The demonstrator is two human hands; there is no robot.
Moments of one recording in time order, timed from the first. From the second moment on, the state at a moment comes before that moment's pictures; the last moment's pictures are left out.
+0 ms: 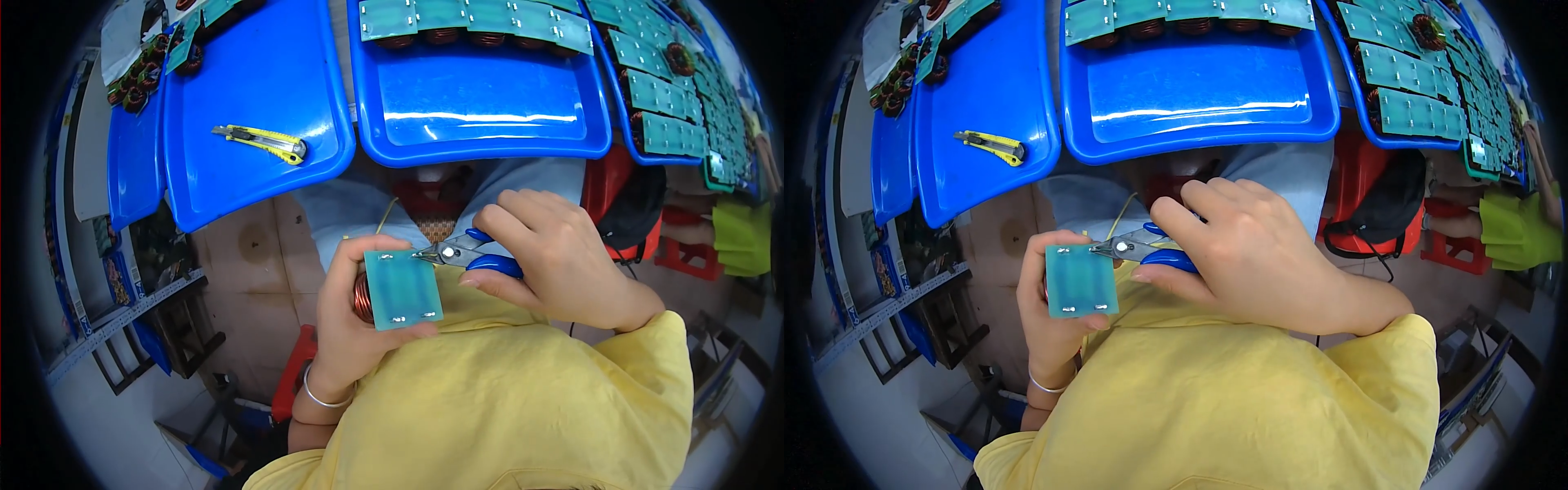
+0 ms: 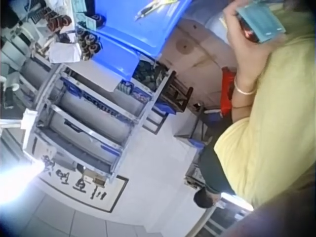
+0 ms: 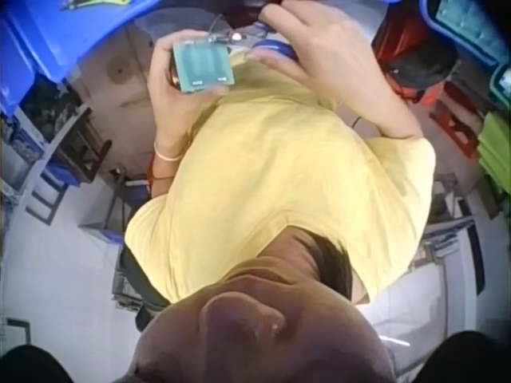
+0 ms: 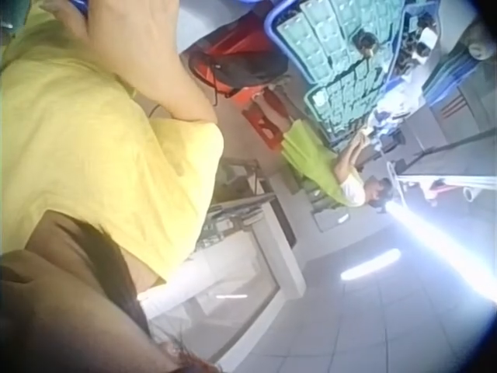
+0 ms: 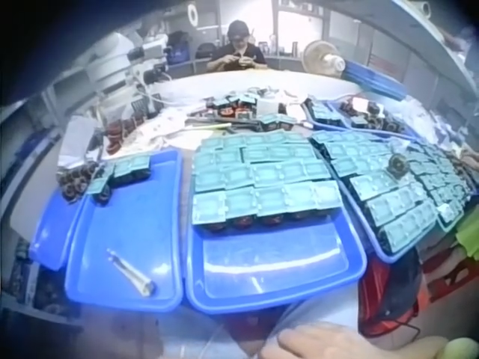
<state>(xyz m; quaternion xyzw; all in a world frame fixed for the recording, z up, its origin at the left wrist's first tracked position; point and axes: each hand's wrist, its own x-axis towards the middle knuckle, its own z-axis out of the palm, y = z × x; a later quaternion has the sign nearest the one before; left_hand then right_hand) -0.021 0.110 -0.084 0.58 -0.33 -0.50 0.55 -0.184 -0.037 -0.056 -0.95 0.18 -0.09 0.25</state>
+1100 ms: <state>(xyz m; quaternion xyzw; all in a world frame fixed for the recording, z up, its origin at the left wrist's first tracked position) -0.018 0.110 -0.161 0.58 -0.15 -0.65 0.46 -0.169 -0.043 -0.132 -0.81 0.27 0.15 0.50</state>
